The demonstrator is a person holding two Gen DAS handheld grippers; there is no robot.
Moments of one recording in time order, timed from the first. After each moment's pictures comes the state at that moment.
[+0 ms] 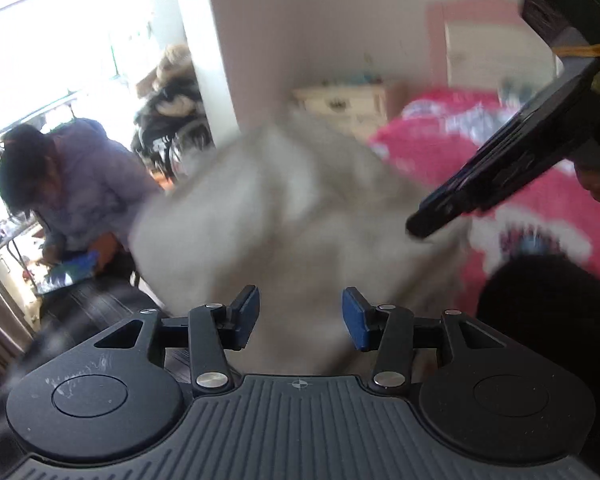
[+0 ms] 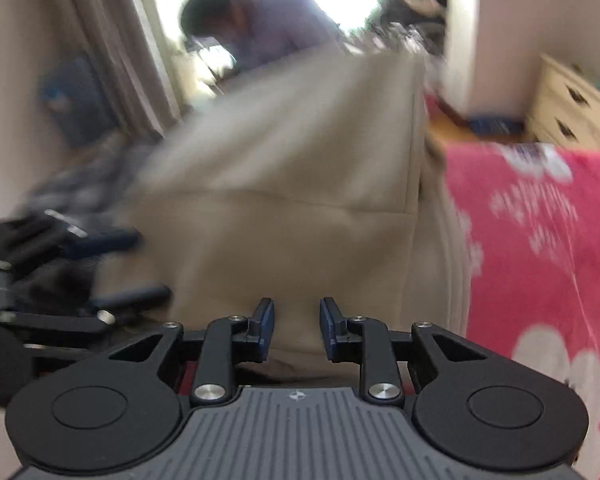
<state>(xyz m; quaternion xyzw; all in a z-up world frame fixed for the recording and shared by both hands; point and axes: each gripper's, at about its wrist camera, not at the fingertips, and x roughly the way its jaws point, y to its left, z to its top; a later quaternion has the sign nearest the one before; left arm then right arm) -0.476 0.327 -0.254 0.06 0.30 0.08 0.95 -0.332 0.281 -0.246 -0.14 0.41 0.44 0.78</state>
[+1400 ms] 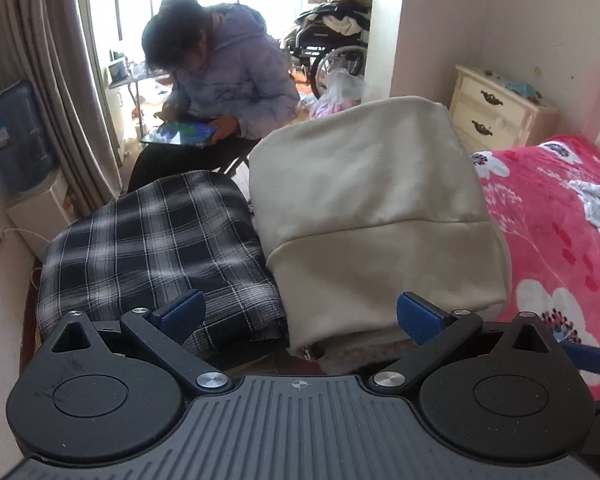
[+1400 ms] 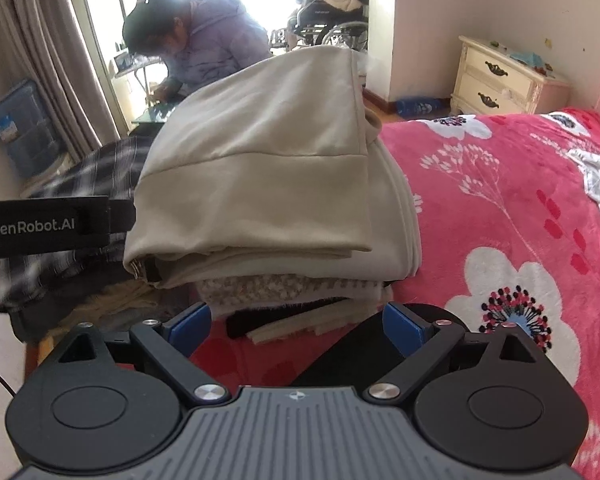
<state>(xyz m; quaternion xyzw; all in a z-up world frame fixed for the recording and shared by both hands) -0.504 0.338 -0.186 -0.12 0.36 0.29 0.88 -0.422 0.223 -0.210 -0.14 0.41 0.34 0.83</state>
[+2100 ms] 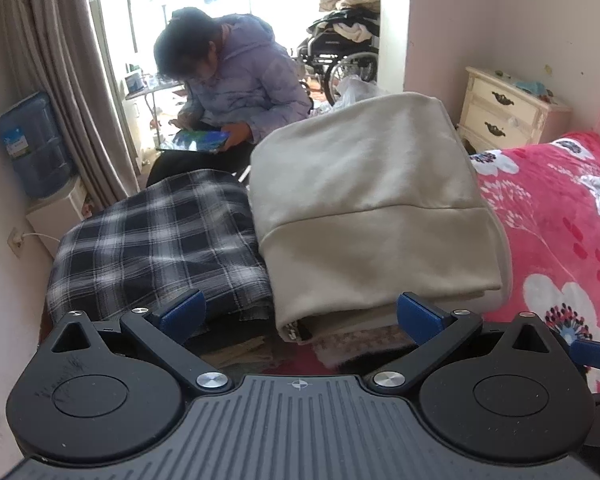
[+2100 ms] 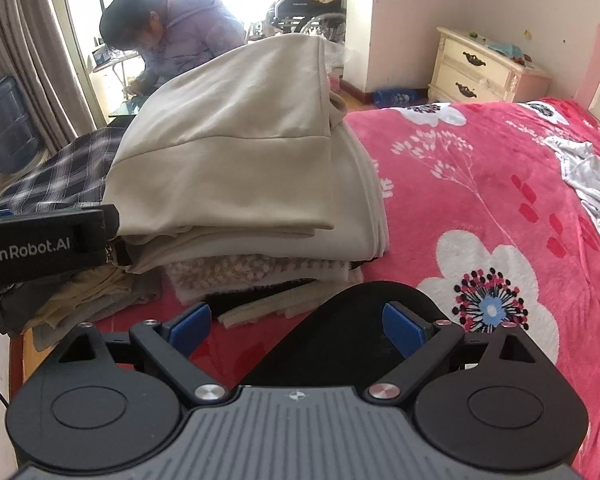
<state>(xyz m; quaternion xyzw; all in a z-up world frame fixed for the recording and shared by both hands) -0.501 0.299 -0.187 -0.10 0.36 0.31 0.87 -0.414 0.201 -0.213 -0.14 0.42 0.32 0.84</state>
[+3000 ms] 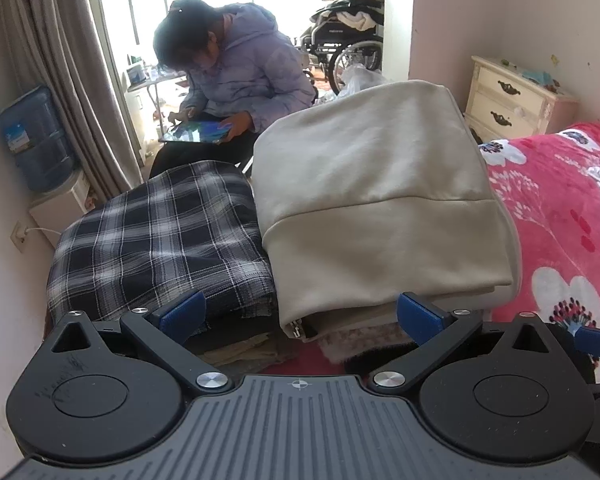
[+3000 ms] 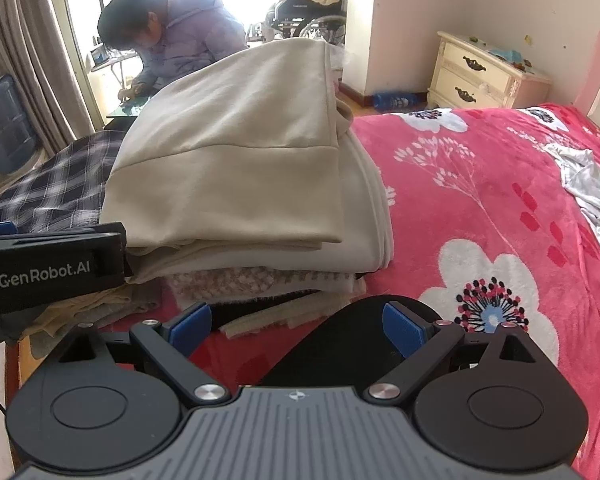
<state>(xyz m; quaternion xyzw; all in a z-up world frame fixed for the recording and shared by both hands) -0.494 0.300 -0.193 -0.10 0.37 0.32 0.86 -0.413 0.219 -0.212 -0.15 0.42 0.31 0.84</state>
